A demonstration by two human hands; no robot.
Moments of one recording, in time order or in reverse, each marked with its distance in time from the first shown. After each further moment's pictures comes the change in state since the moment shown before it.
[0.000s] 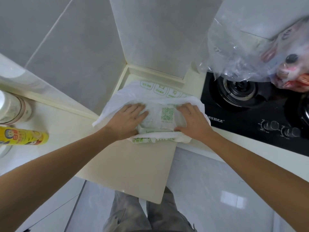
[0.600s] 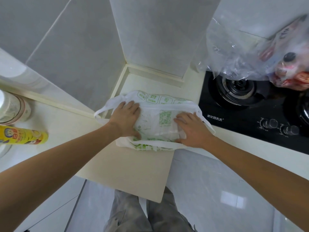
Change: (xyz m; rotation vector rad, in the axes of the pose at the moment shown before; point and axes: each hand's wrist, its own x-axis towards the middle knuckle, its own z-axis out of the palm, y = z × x) left_hand 0.012 0.003 -0.011 0.044 -0.305 -0.219; right_hand -0.025 0.005 0.017 -0.151 -0.152 -0.157
